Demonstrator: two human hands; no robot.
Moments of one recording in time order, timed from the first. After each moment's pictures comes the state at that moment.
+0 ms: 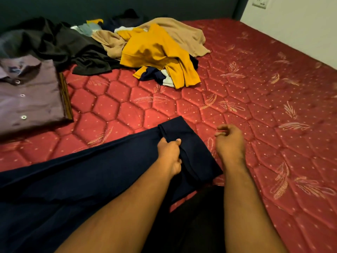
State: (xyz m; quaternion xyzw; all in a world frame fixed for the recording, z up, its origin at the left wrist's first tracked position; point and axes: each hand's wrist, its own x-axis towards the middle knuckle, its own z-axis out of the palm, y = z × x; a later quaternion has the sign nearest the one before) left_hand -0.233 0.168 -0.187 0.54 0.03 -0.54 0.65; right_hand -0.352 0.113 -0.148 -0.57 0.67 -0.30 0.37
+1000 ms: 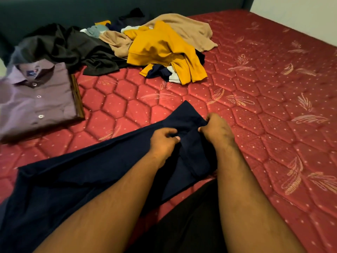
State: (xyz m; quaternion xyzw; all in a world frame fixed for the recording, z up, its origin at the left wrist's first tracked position) left_hand -0.192 0.189 -0.190 0.76 -0.26 -0.39 0.44; right_hand -0.316 0.090 -0.150 -0.73 0.63 -0.09 0.25
